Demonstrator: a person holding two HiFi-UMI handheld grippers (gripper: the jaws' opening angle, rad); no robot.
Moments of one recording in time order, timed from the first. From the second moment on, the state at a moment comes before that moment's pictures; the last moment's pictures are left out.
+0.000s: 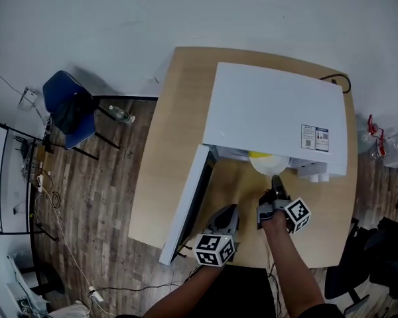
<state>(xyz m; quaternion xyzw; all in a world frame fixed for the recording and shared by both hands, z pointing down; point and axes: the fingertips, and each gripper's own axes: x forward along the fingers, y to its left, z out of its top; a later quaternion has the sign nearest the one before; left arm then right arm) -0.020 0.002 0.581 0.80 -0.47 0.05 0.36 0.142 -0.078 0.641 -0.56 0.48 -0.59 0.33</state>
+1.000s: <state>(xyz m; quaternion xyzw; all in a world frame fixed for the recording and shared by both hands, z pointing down) 0.004 -0.006 0.595 0.81 -0.45 0.07 0.38 0.142 -0.099 0.647 -0.53 0.49 -0.61 0.33</state>
